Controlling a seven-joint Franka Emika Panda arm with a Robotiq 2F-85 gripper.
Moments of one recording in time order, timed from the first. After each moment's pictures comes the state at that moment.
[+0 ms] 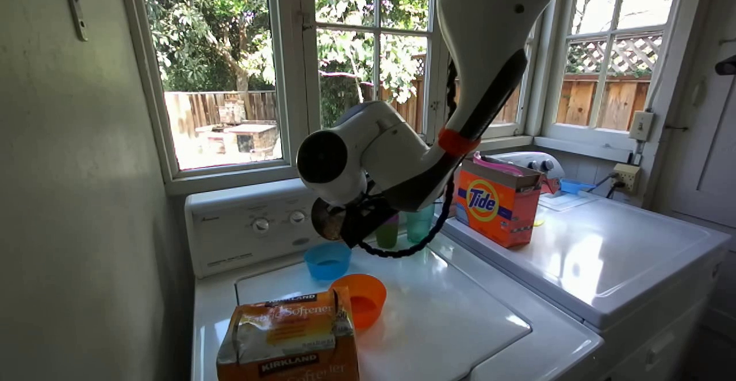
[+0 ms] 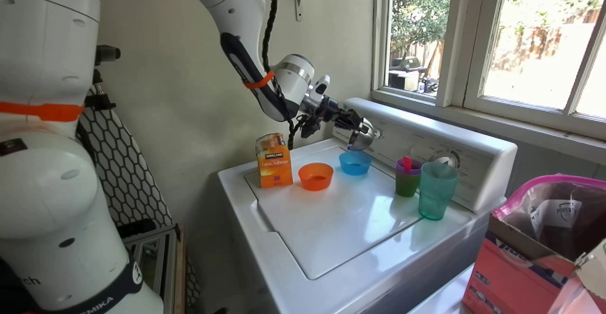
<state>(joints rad) 0.50 0.39 0.00 -2.01 -1.63 2.36 1.59</state>
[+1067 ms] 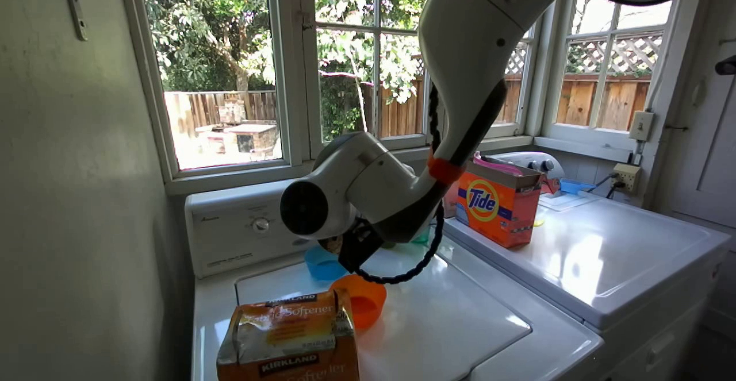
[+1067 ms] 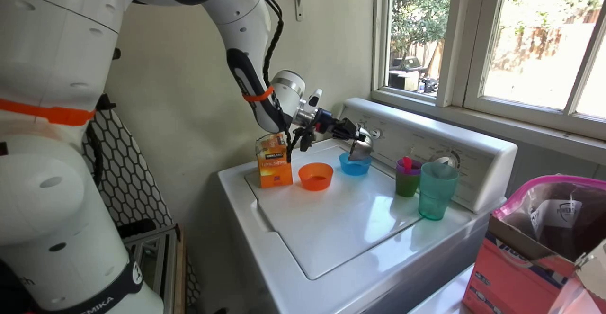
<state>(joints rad) 0.38 0.50 0.20 -1.99 -1.73 2.11 1.61</state>
